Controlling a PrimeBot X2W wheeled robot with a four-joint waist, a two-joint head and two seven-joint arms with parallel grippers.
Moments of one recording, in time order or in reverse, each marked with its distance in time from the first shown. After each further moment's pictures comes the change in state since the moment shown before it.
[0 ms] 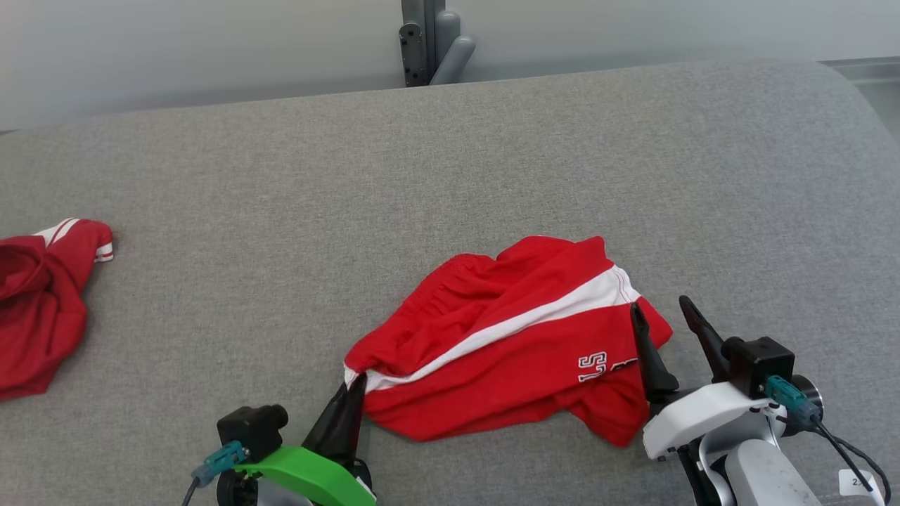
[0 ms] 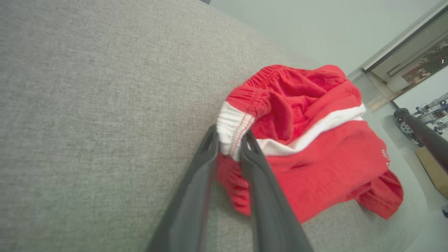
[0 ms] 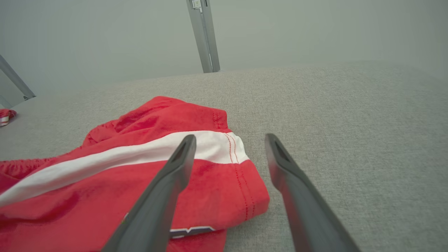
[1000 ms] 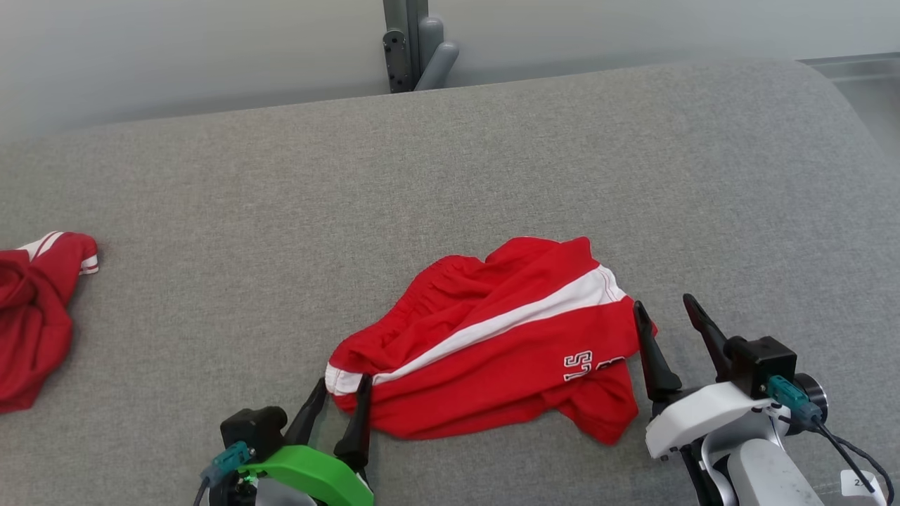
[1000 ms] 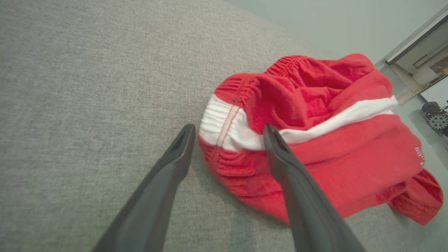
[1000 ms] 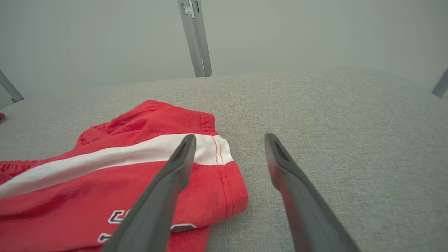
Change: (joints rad) left arm -0.005 -0.088 0.140 0.104 0.171 0.000 0.000; right arm 0.004 0.000 -0.011 -0.011 -0.023 0.000 0.000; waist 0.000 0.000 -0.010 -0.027
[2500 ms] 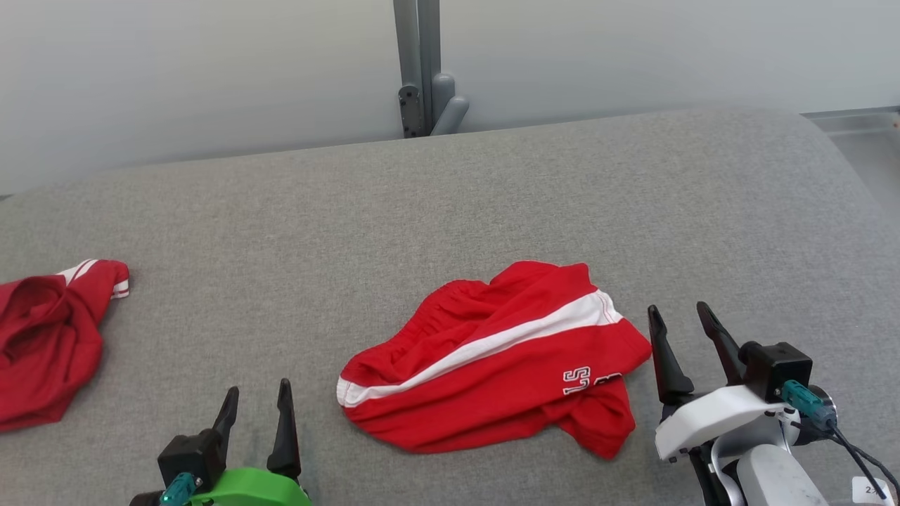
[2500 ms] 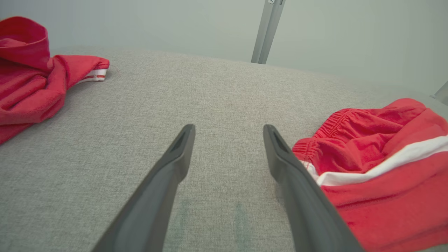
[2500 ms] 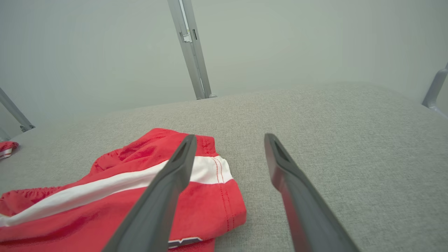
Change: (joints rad) left arm 0.118 -0.003 0.239 -0.175 0.286 0.103 0.000; right arm 0.010 0.000 -0.022 0.026 0.071 0.000 0.000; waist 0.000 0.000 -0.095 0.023
